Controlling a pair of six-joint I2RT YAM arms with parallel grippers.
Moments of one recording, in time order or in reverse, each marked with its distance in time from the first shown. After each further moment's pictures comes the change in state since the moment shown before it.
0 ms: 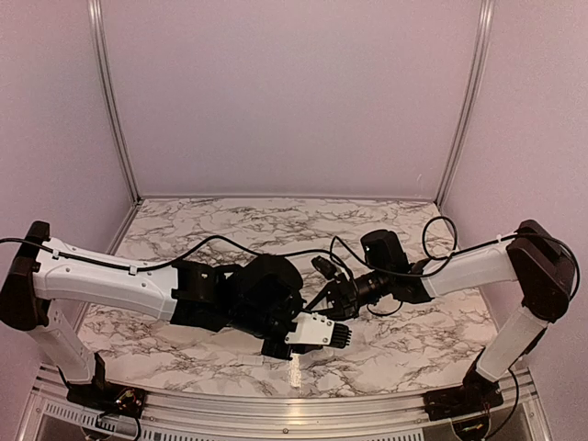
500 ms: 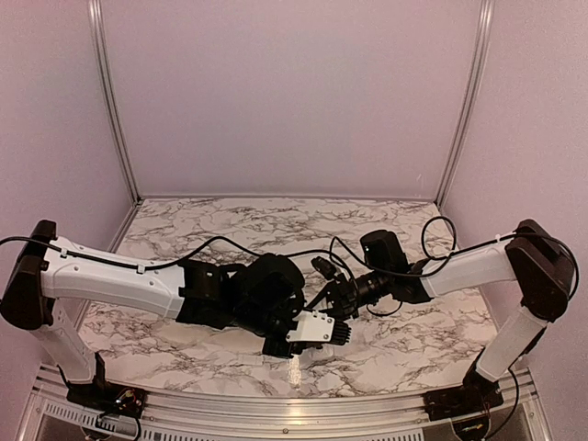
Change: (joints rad) left arm 0.026 0.032 0.005 -0.001 0.021 -0.021; right arm 0.000 0.006 0.004 0.000 0.001 0.000
